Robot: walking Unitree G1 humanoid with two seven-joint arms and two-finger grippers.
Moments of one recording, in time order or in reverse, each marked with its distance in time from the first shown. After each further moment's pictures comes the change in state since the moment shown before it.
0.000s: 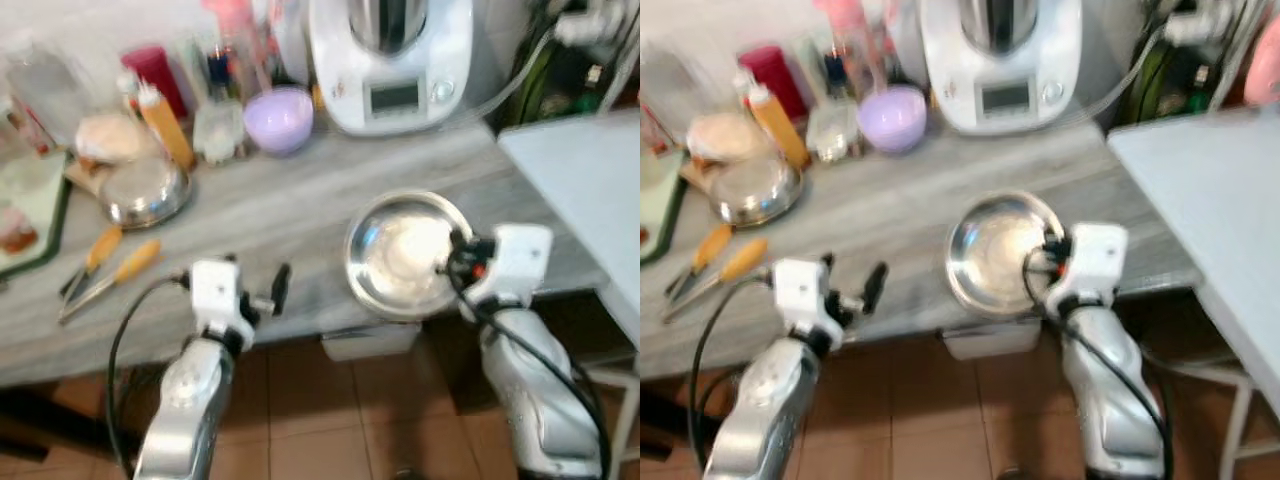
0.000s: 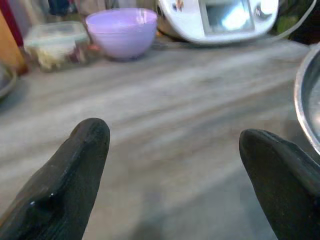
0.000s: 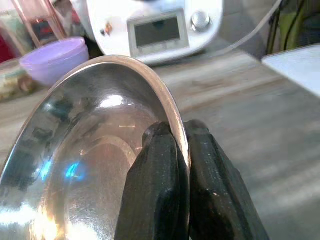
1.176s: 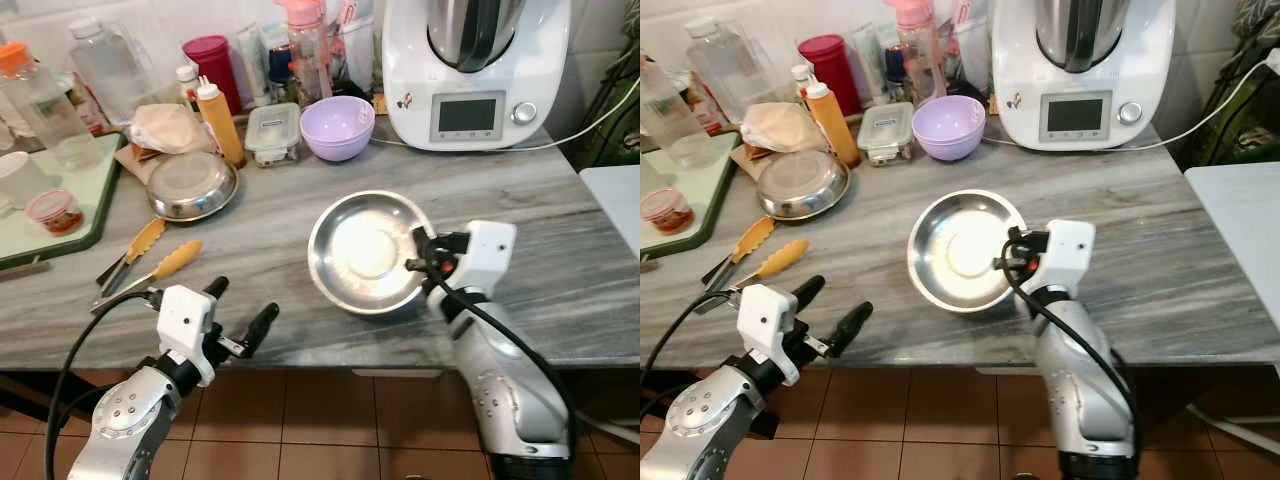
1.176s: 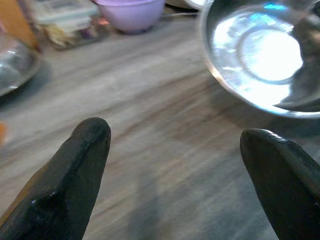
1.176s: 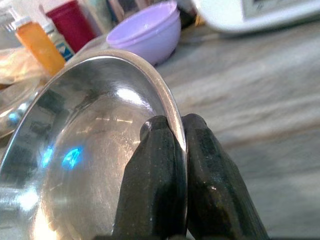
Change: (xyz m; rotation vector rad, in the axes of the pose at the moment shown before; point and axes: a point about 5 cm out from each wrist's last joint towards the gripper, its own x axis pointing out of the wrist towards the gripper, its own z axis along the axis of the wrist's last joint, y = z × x) left arm -0.042 0.026 0.002 0.081 0.103 -0.279; right arm 0.013 0.033 -0.010 0.187 0.071 0.135
